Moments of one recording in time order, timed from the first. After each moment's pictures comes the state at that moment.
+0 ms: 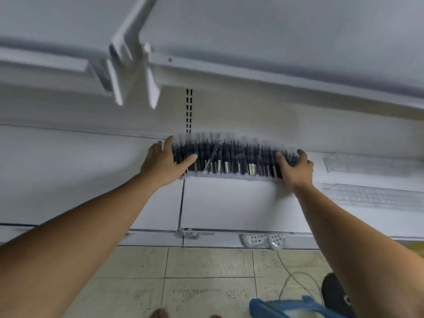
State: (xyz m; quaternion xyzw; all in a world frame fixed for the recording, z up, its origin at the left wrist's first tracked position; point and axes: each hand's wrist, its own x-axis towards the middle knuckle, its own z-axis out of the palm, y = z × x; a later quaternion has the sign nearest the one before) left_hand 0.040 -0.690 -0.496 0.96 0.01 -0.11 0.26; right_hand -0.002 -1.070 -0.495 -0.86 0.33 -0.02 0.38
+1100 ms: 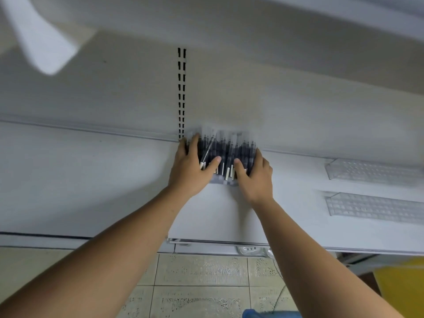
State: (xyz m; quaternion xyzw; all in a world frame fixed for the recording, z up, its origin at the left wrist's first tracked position) left_hand 0.031 -0.785 -0.515 0.91 0.00 -0.01 0.41; right_hand -0.003 -0.971 -0.513 -0.91 0.16 -0.06 0.38
